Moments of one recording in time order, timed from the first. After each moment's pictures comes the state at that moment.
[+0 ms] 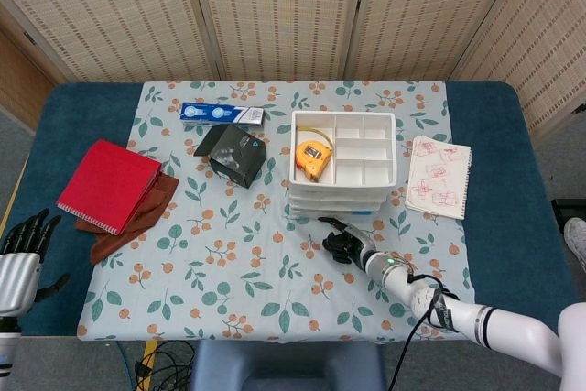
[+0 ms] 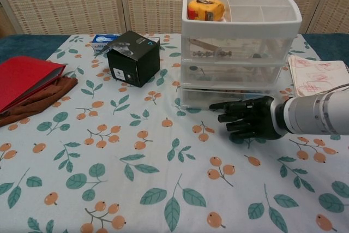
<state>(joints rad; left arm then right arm) -0.13 -1.17 -0.06 -1.50 1.47 1.46 0.04 0.74 -1.54 0.32 -1.48 -0.54 0.33 0.70</state>
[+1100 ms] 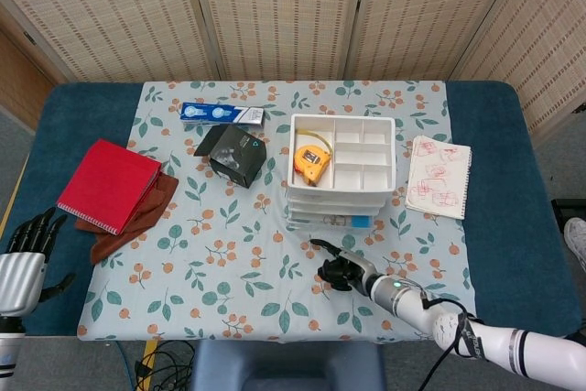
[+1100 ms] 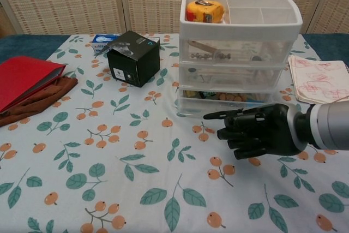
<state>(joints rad) -0.13 -1.17 -0.06 -1.51 1.50 1.47 0.04 0.62 -1.39 0.32 -1.77 -0.69 0.31 0.63</state>
